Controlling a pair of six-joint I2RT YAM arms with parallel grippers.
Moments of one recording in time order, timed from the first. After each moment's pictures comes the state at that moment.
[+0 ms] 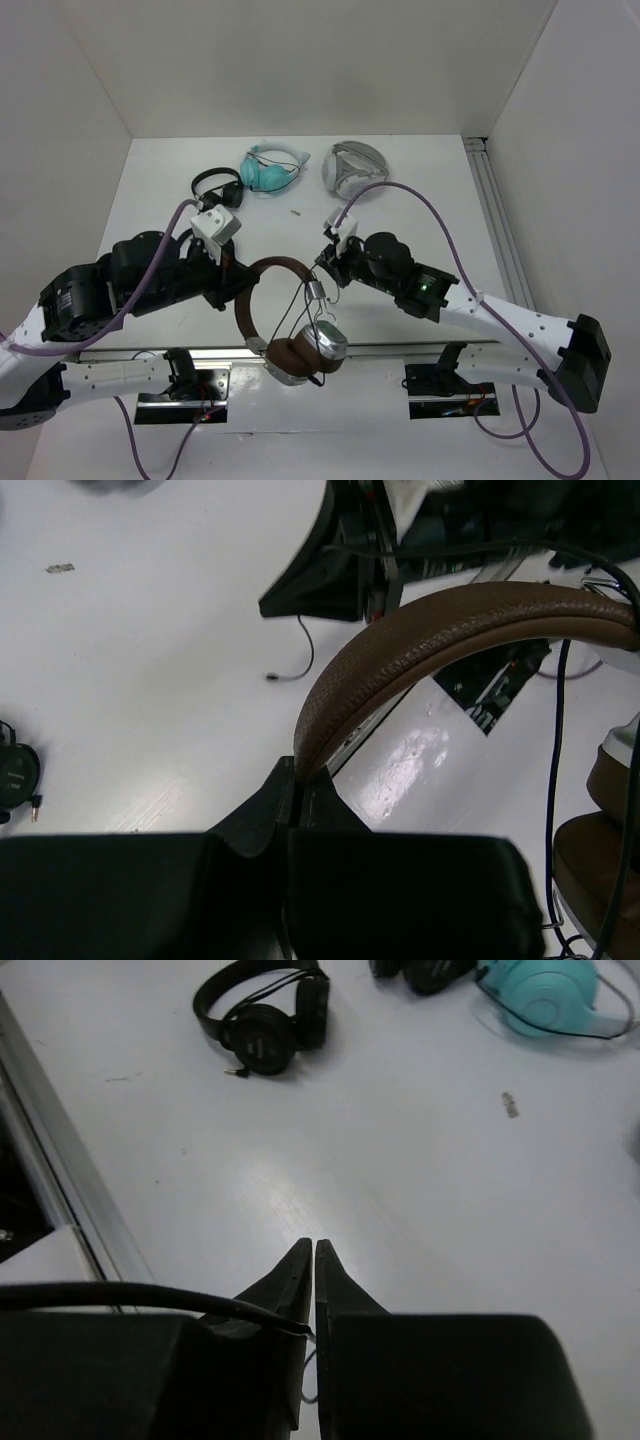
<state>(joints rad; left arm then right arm) -1.10 0.84 1.43 -1.02 -0.15 -0.35 0.96 1.06 0.81 -0.06 0.03 0.02</state>
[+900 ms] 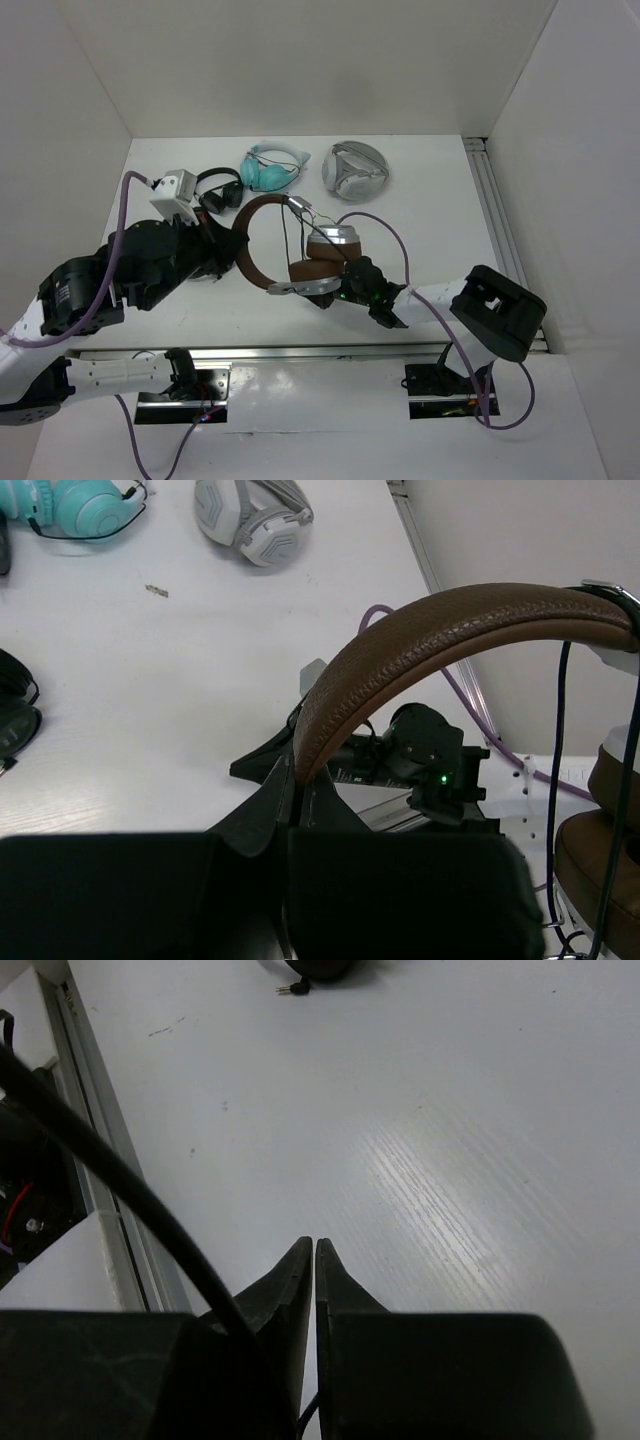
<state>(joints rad) -1.10 0.90 1.53 -0.99 -0.56 -0.75 0.91 1.51 0.47 0.75 -0.22 0.31</state>
